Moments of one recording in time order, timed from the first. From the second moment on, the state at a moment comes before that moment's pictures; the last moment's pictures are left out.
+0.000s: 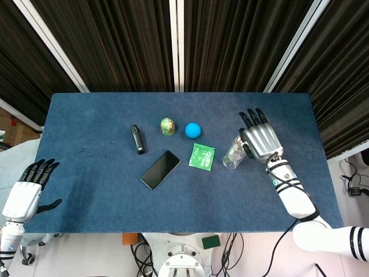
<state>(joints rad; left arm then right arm) -0.10 -1.20 0.02 -1.41 1.62 1.53 -0.11 0.86 -1.06 0.21 -2.02 -0.73 1.09 -0.76</state>
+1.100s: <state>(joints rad) -0.10 -1.19 0.01 -1.42 1.63 1.56 -0.10 0.40 -1.05 0.01 -1.81 -1.61 1.58 -0.27</state>
